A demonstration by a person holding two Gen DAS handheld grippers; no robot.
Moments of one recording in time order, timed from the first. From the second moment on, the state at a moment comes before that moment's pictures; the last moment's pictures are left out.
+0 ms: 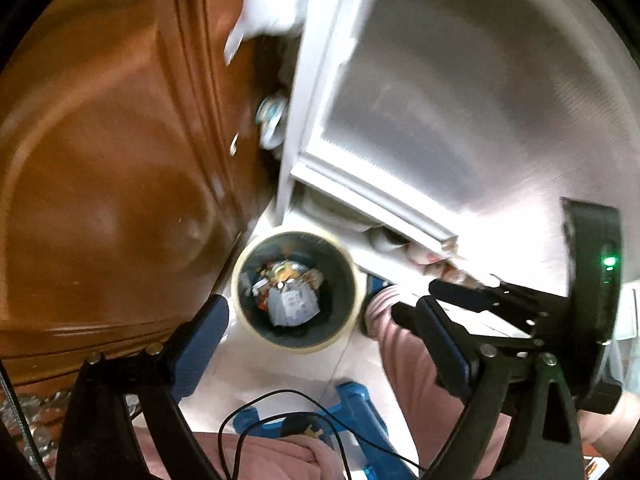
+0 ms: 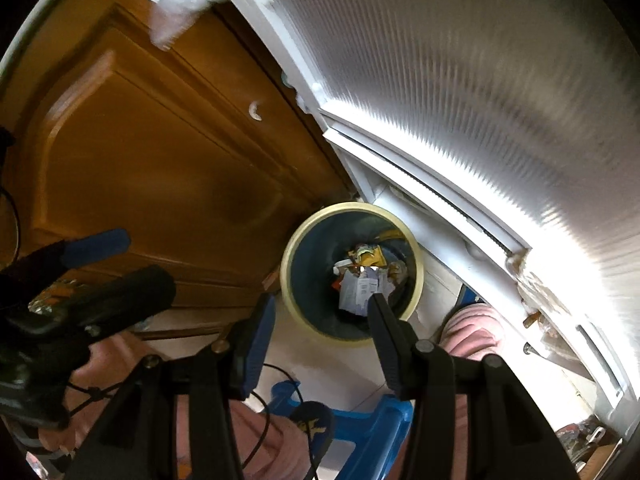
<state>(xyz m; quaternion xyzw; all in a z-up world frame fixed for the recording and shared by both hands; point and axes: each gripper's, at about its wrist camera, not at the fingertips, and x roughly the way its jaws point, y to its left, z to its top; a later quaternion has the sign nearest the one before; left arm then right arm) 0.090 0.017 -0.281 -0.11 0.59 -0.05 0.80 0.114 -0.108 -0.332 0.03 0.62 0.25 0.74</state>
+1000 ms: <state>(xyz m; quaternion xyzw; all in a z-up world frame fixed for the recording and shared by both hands) 0.200 -0.015 0.029 0.07 0.41 -0.20 0.89 0.201 -0.188 0.028 -0.03 0.35 0.29 0.89</state>
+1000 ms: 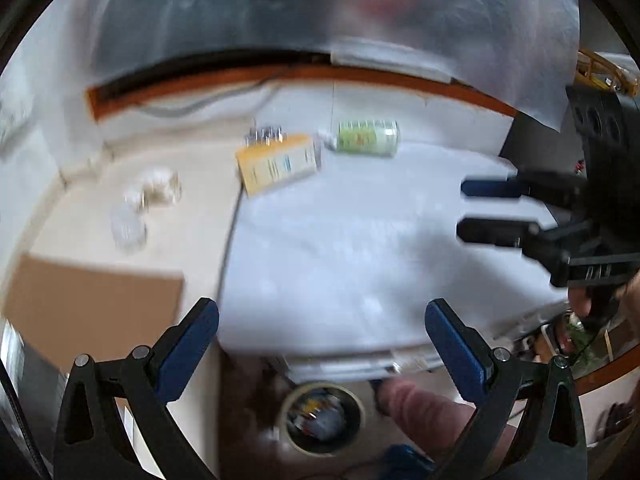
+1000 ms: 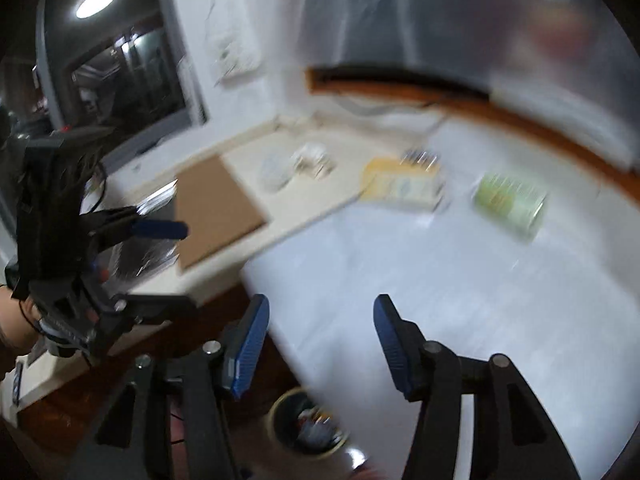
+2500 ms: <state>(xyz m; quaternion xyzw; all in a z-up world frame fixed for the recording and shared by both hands) 0.501 -0.110 -0.085 0.32 0.48 -0.21 0.79 0.457 -0.219 -0.066 -0.34 0.40 0.17 0.83</state>
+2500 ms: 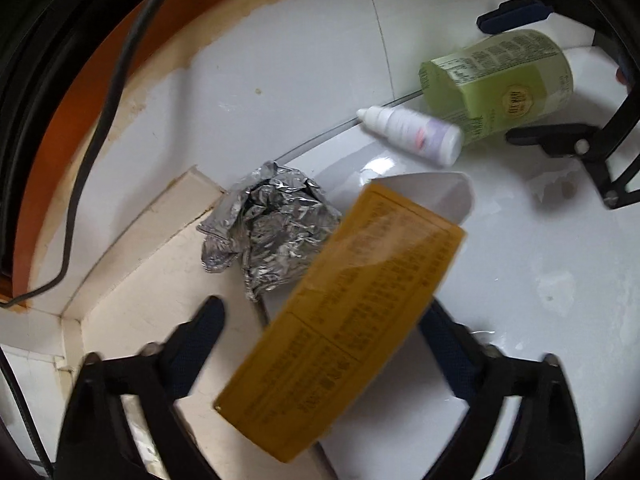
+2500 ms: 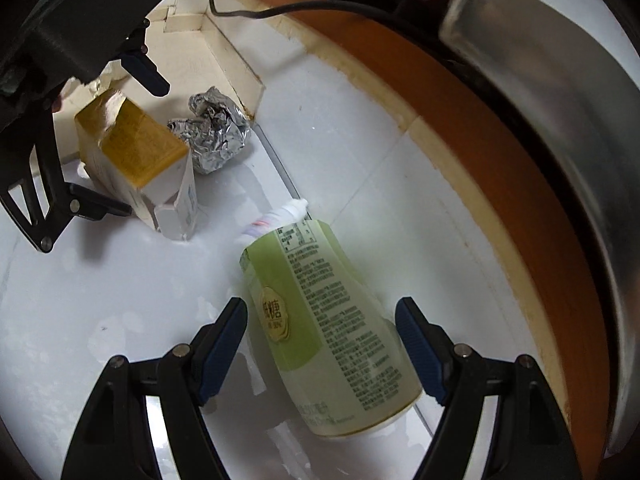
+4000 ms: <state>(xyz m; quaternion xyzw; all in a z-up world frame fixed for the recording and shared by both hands) 0.114 -0.010 -0.074 -0.04 0.43 -0.10 0.90 0.134 -0.178 -0.032 0.08 0.37 0.29 0.88</state>
